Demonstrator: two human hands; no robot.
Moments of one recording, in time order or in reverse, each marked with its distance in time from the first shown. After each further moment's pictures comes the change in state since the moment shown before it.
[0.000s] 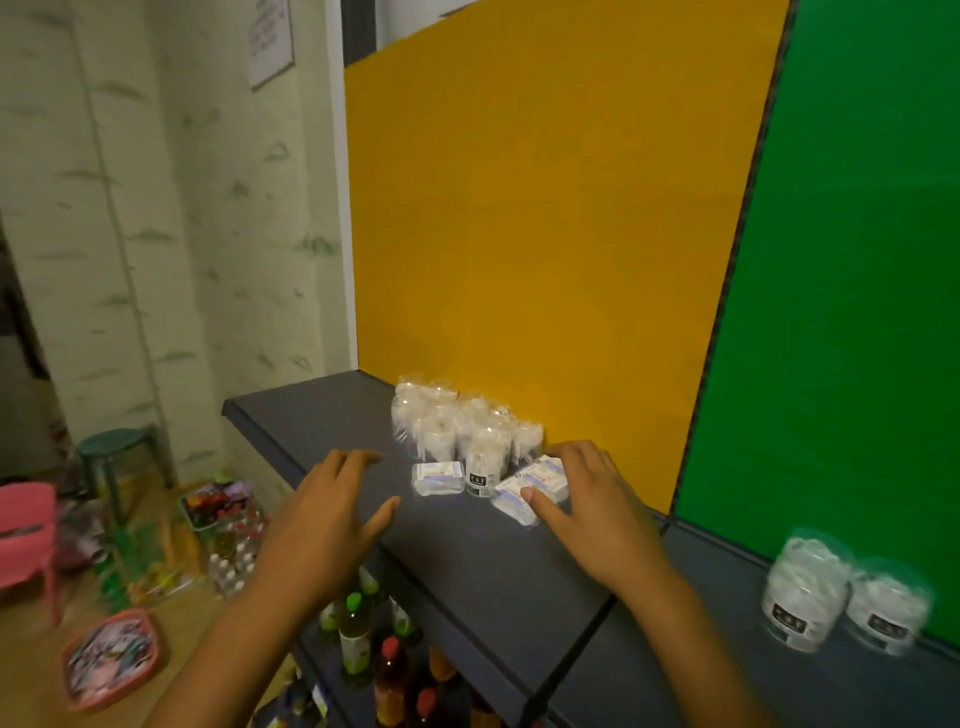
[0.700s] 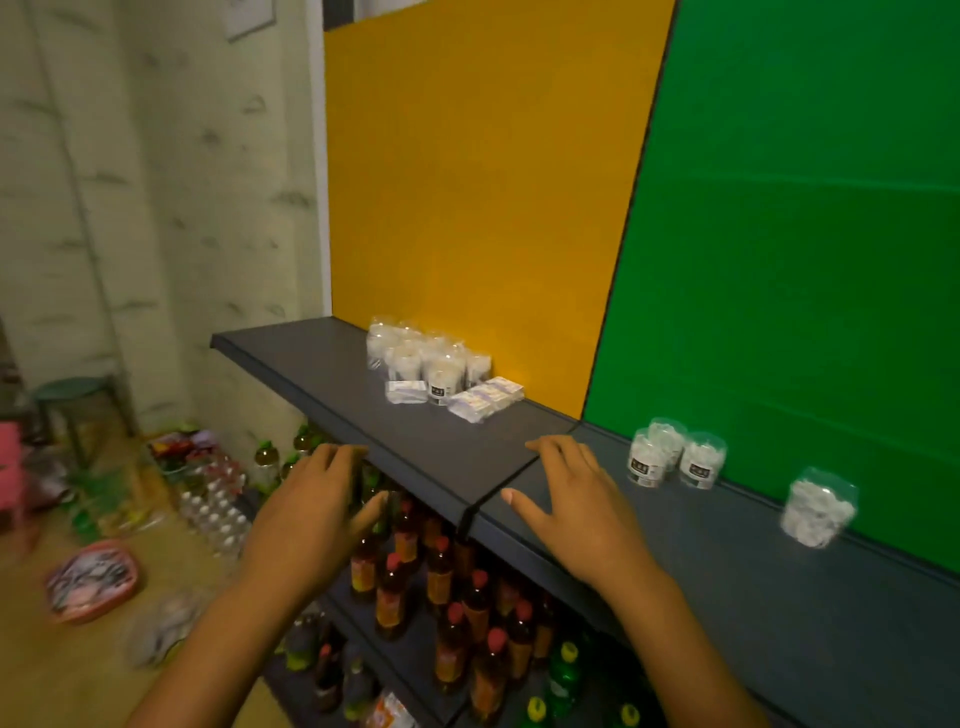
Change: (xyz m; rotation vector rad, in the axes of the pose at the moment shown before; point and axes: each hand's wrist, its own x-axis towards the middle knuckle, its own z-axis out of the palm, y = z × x) left_hand -0.175 0.061 -0.061 0.015 -0.063 0.035; right_hand -0.190 -0.050 -0.101 -0.122 -0.108 -0.007
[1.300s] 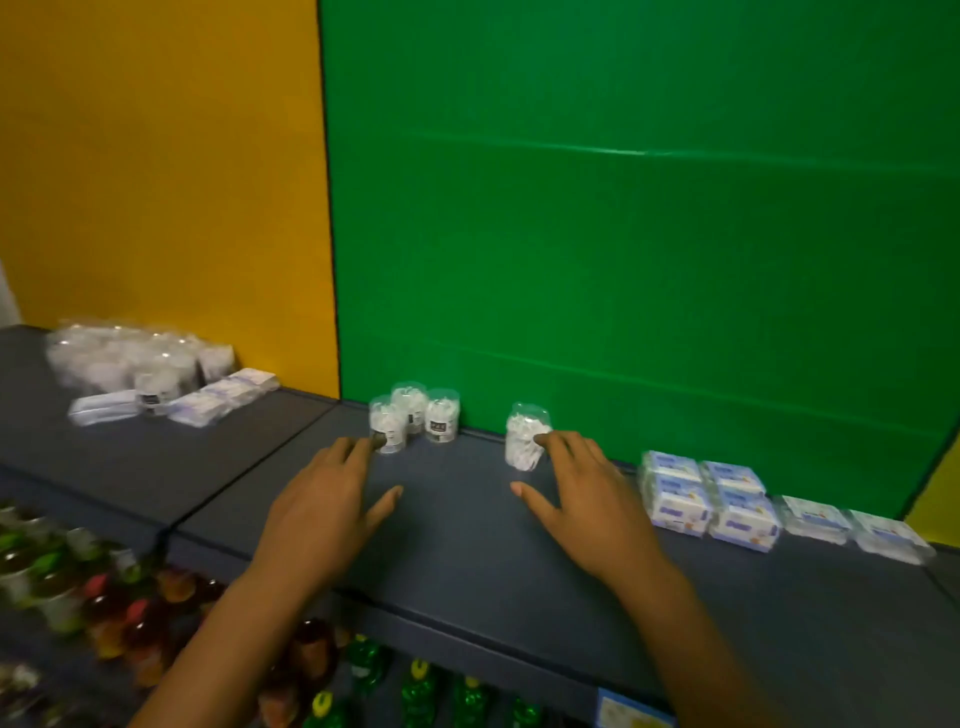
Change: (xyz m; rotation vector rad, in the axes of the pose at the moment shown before) left_hand 0.014 0.280 0.105 -0.157 -0.127 0.375; right_hand -0.156 0.223 -0.121 -0.218 0.061 0.369
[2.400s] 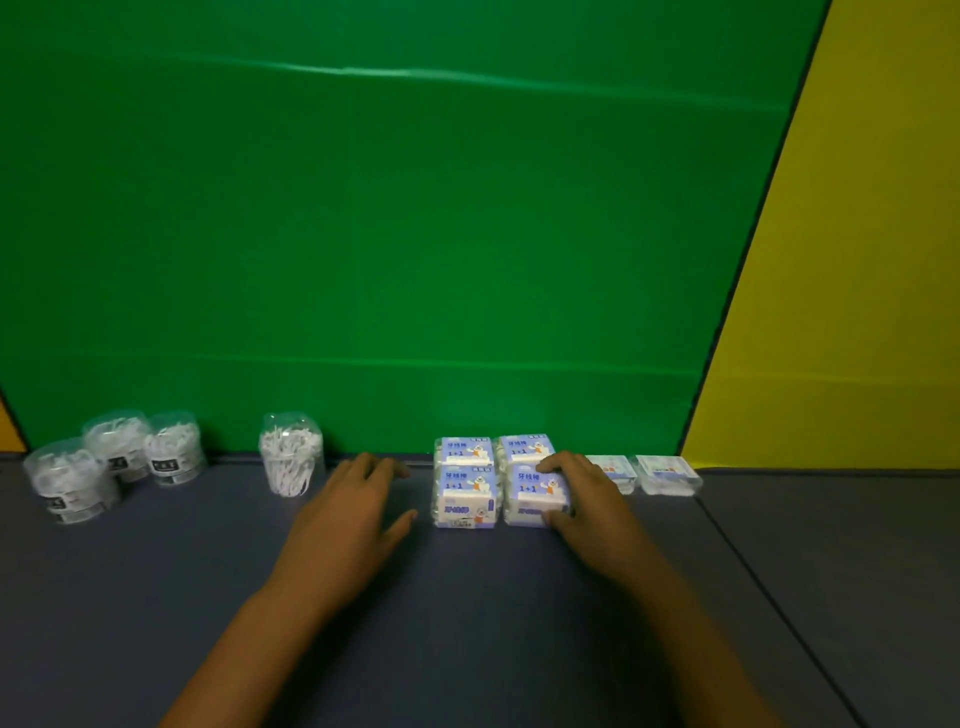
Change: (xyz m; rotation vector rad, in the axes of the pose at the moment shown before) left_hand 0.081 0.216 0.152 -0.175 -0.159 0.360; right_hand -0.068 0.265 -0.010 0.285 -0.025 0.377
